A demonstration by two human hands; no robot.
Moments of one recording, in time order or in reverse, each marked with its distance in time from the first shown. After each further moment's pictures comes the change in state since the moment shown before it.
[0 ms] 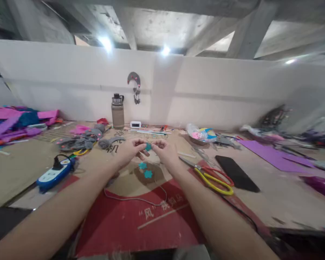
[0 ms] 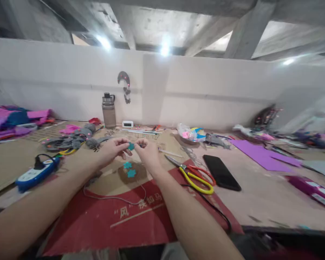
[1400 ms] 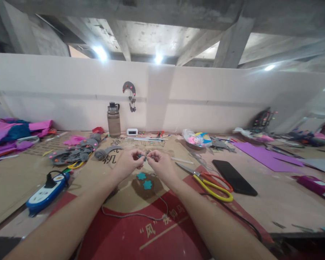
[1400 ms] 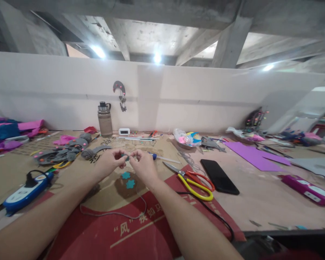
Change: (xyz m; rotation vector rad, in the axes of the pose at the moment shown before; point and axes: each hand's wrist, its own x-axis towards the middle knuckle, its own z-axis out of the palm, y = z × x) left_hand -0.007 0.006 0.001 0.408 0.103 0.075; right_hand -0.012 0.010 0.004 -0.180 -0.046 -0.115
